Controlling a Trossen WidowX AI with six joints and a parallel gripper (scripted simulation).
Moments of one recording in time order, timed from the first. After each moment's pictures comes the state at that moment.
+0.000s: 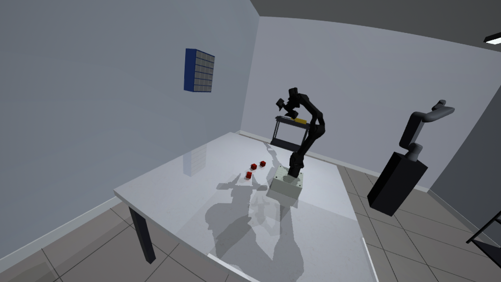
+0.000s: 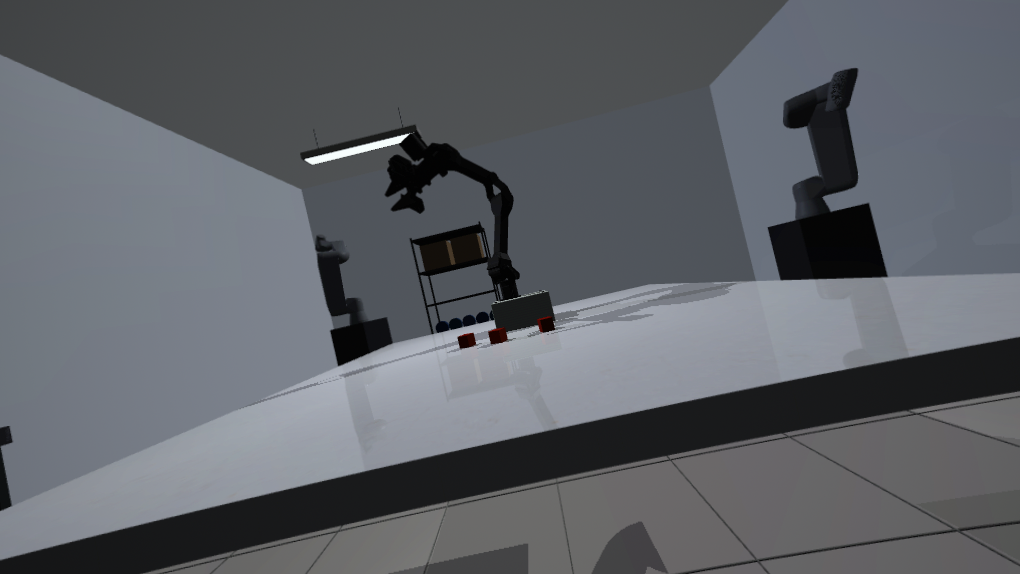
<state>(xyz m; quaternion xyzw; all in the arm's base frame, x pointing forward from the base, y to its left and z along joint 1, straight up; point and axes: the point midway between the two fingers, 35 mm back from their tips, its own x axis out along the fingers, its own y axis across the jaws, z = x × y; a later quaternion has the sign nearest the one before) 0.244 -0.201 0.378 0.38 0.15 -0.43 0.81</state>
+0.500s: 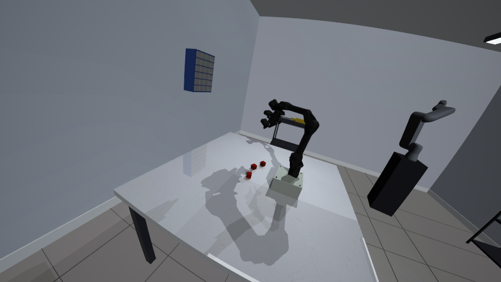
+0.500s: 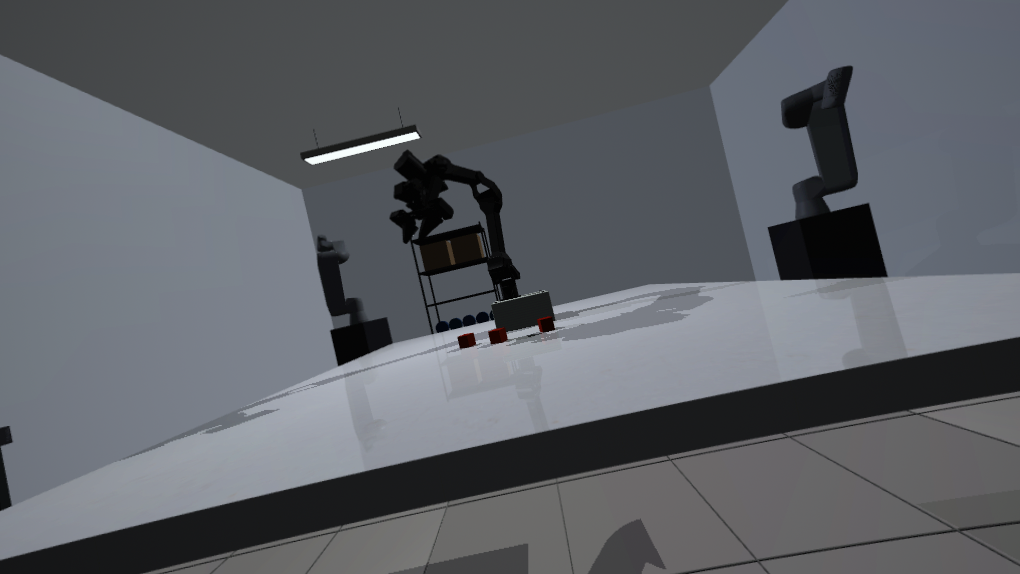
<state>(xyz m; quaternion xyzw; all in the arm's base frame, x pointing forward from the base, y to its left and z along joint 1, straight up) 0.322 -0.130 0.250 0.03 0.47 -0.17 0.86</state>
